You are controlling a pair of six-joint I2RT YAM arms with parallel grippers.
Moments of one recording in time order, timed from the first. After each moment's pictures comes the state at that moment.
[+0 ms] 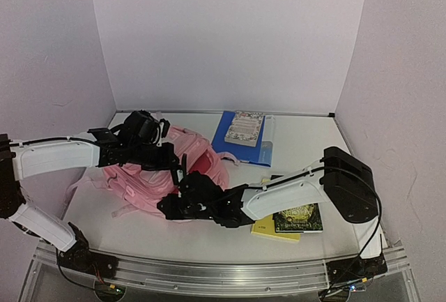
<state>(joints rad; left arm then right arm) -0.75 1.39 0.96 -0.32 0.02 -0.65 1.29 2.15 1.42 0.24 0.06 0.92</state>
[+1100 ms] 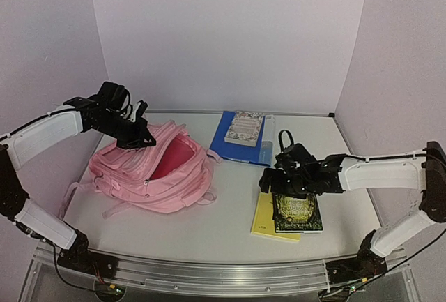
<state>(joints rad) -0.41 1.40 1.21 -0.70 0.37 -0.41 0.85 1.44 0.81 -0.32 0.28 0.88</state>
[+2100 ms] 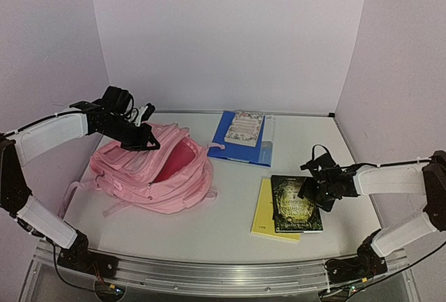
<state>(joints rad) -0.40 1.44 1.17 -0.63 0.41 -0.26 0.56 1.38 0.59 -0.33 0.24 0.99</state>
